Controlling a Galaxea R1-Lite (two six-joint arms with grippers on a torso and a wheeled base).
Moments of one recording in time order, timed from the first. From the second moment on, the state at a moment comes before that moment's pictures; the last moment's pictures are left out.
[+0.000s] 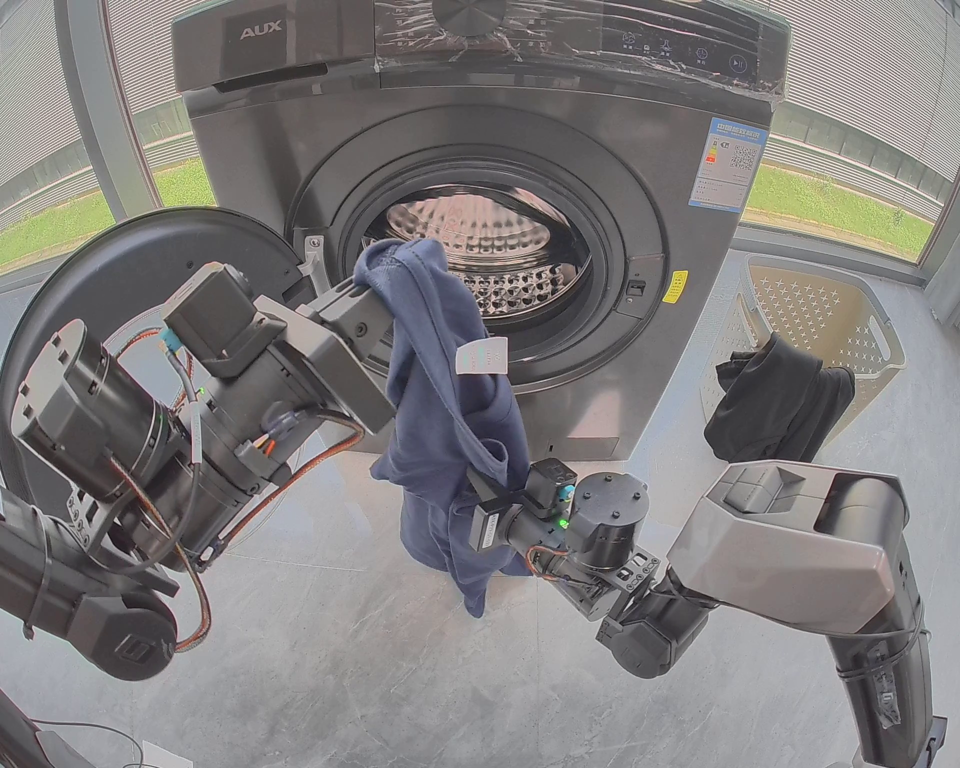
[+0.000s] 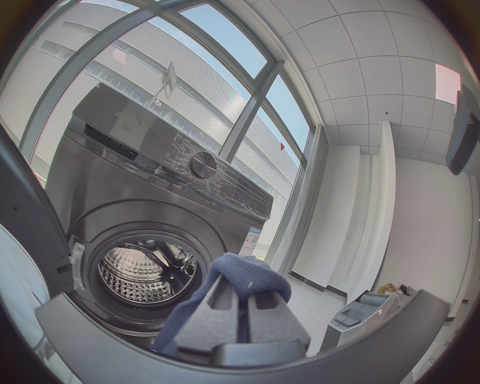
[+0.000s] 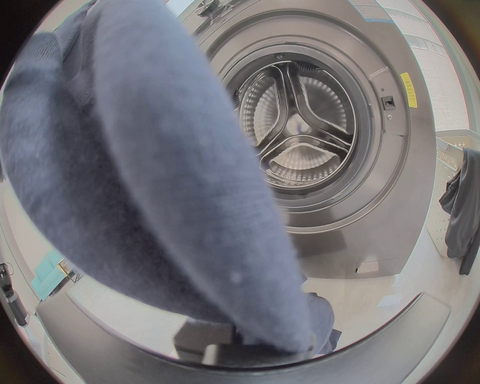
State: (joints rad) left arm -0.65 1.67 -0.63 -1.53 -0.16 -0.19; right arm 0.73 2.46 -1.05 -1.48 -0.14 0.17
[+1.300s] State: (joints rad) left arm -0.41 2.01 -0.40 -1.55 -0.31 -0.03; right arm 0.62 2.07 -0.87 -1.46 -0.14 0.16
